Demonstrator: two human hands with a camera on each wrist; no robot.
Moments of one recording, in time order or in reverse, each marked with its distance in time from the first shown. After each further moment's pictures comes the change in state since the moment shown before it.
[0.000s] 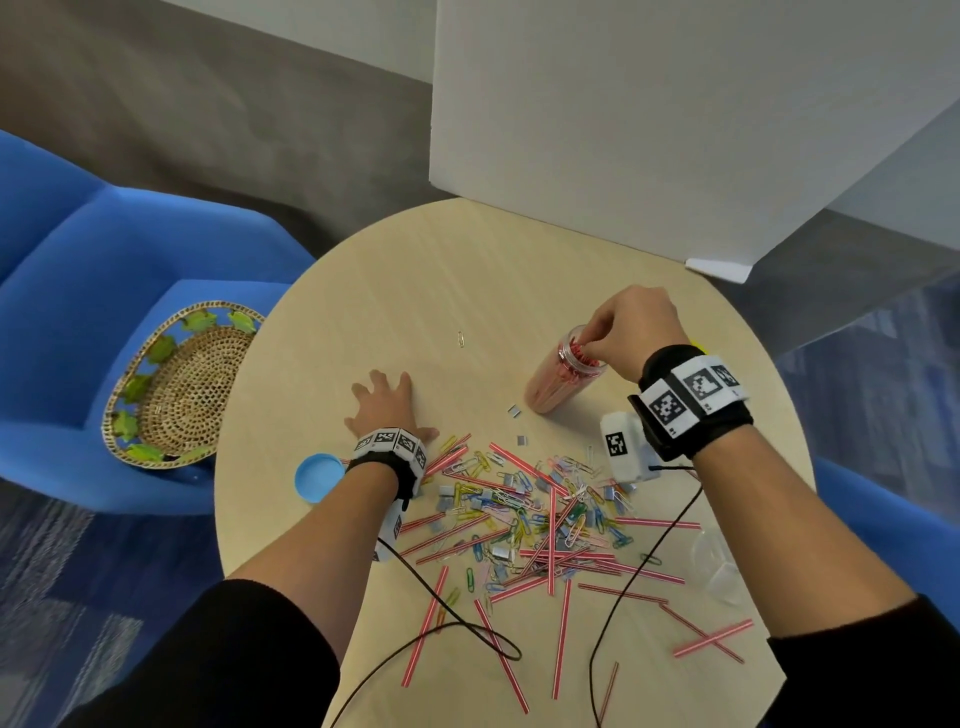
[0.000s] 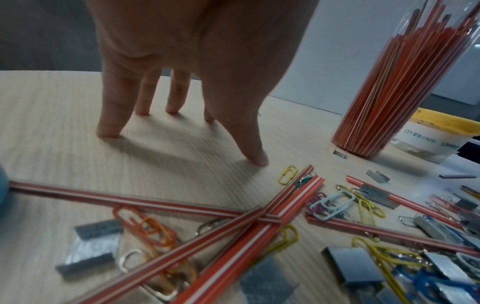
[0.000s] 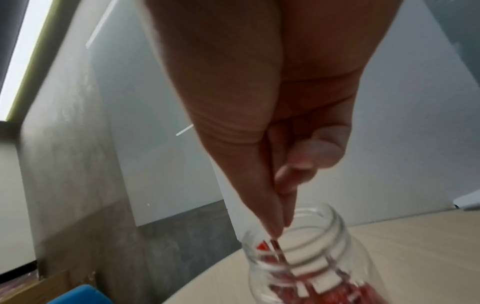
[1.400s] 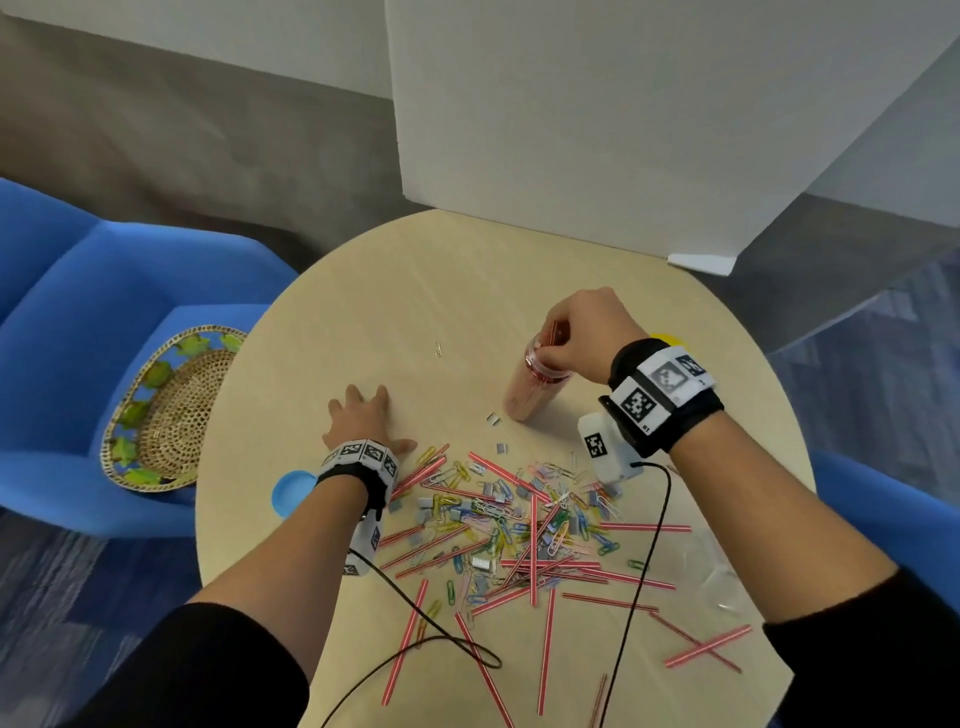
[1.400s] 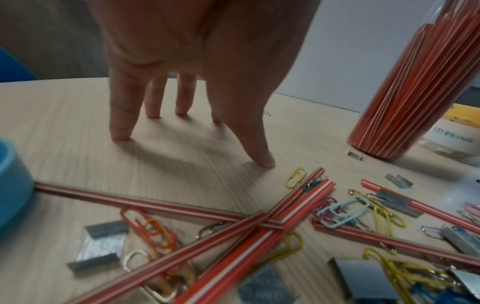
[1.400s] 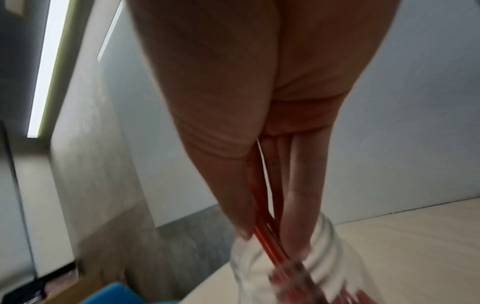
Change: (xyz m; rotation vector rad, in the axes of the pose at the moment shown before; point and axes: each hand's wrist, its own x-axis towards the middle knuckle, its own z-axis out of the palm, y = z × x) left_hand -0.003 0.002 -0.006 0.012 0.012 0.007; right_hand 0.012 0.017 -0.001 -0.018 -0.109 -0.212
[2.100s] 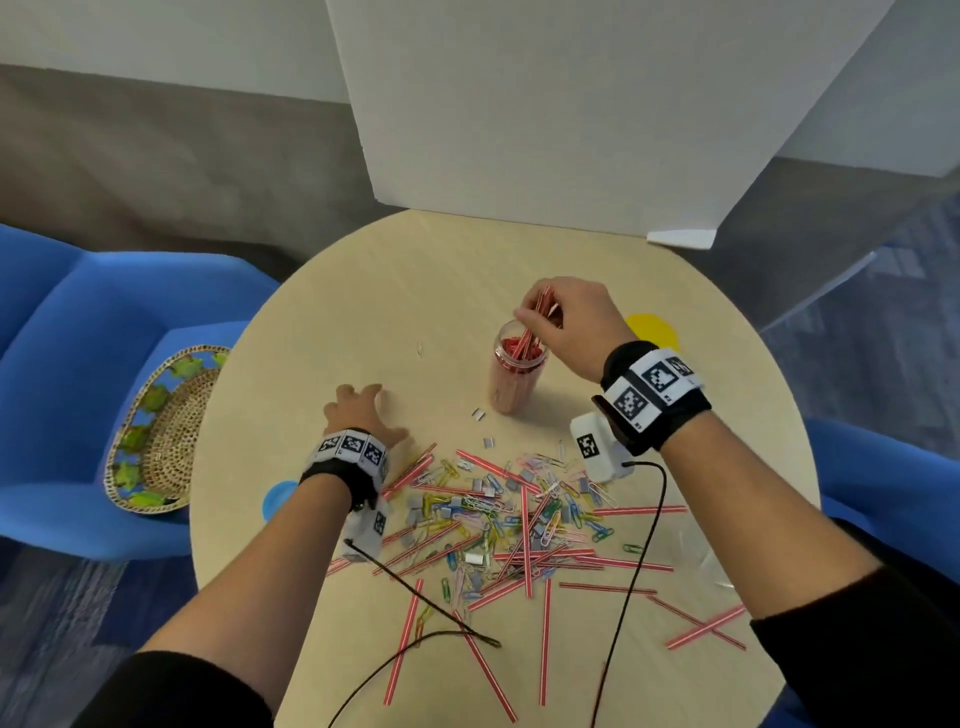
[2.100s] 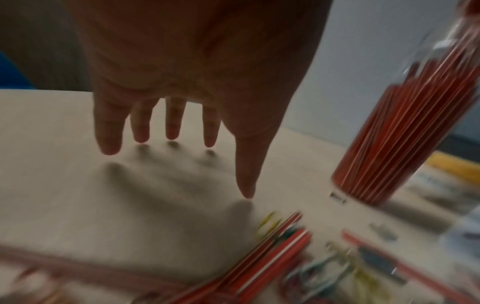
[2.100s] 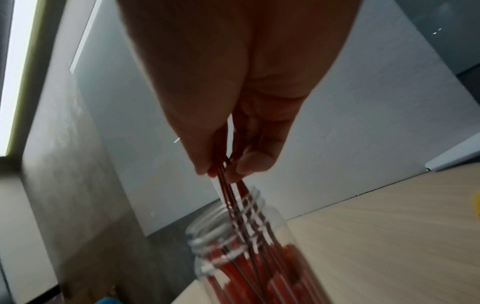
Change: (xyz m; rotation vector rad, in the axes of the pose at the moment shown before) left_hand -0.010 0.022 -0.019 -0.119 0.011 -0.004; right_hand -0.013 0.030 0.011 0.324 0.252 -0.150
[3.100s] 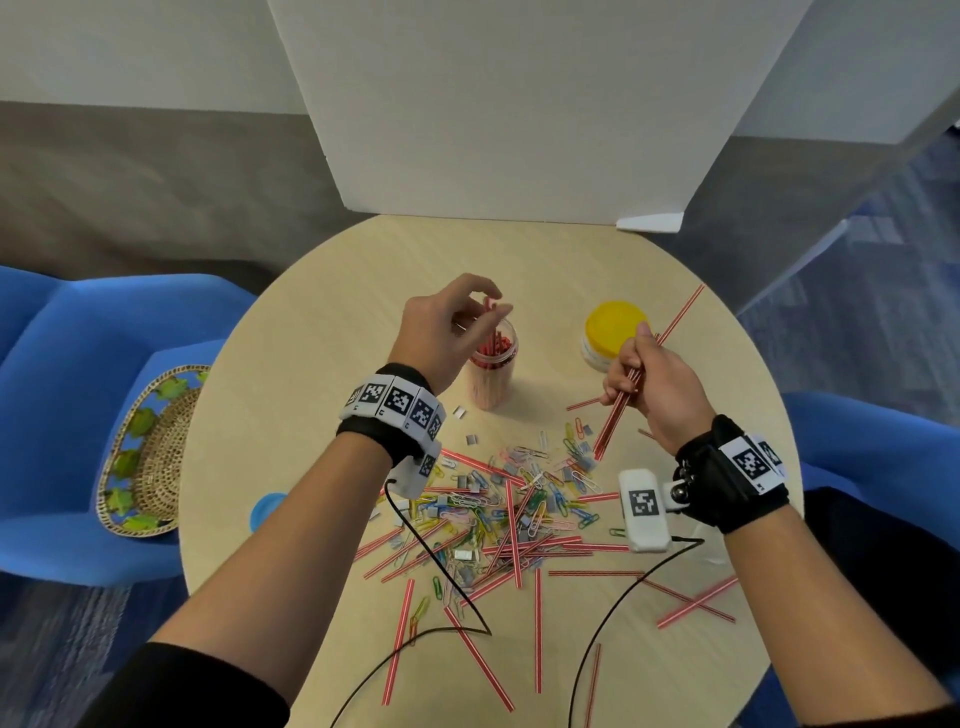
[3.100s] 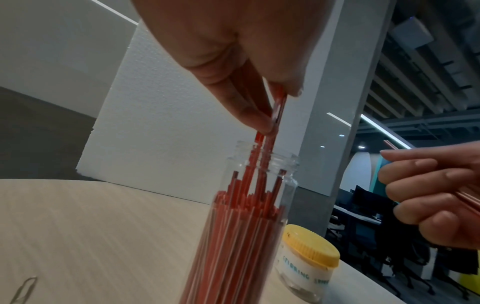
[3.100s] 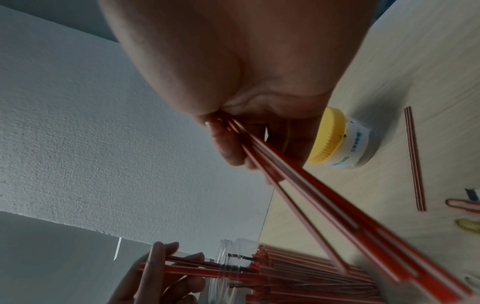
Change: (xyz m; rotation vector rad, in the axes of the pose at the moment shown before) left_hand -0.061 0.140 -0.069 -0.579 0.363 0.935; right_hand -0.095 0.065 -0.019 1.041 0.185 0.530
